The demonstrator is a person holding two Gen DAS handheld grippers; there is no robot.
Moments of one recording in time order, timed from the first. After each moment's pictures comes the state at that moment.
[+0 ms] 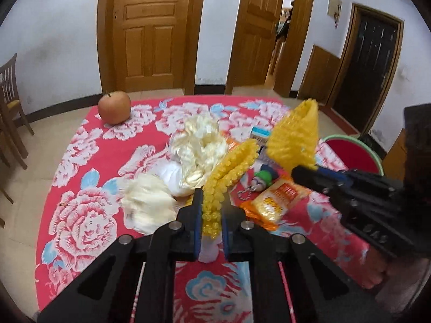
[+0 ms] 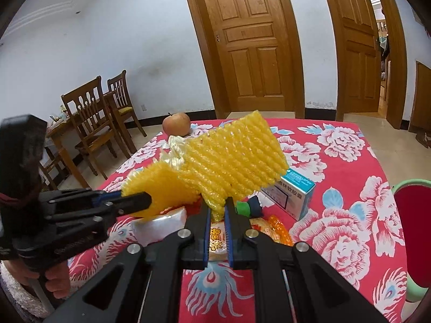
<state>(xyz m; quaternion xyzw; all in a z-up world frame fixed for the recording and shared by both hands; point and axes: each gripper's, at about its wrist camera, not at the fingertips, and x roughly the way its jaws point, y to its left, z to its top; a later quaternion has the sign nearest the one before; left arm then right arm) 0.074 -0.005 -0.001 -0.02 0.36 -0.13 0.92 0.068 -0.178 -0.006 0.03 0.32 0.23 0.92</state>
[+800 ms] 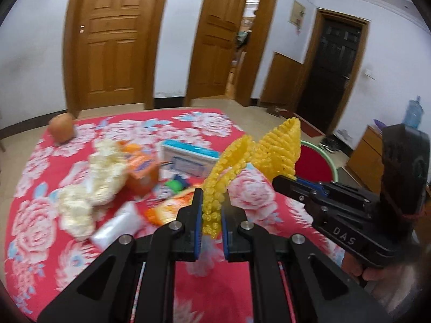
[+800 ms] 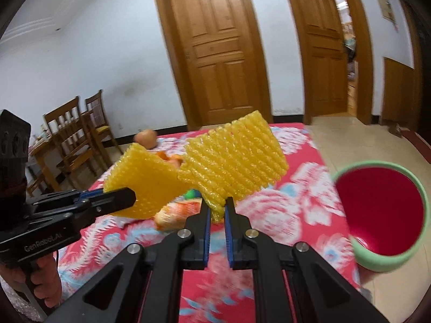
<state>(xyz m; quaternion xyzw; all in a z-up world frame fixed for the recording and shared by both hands) 0.046 -0.085 0.016 -0.03 0.33 -0.24 0.91 0.019 -0.261 0.003 0.05 0.29 0.15 0.94</state>
